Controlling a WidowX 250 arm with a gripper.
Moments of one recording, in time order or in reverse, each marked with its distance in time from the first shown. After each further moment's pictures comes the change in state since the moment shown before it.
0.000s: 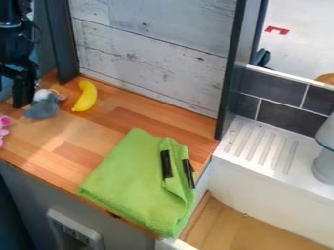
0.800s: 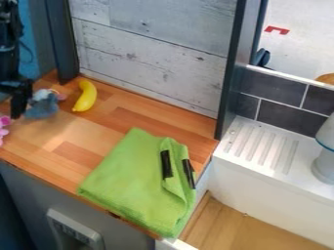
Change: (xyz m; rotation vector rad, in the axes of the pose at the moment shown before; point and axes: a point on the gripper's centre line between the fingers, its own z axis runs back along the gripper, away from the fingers) arm 0.020 0.043 -0.052 0.026 0.053 0.345
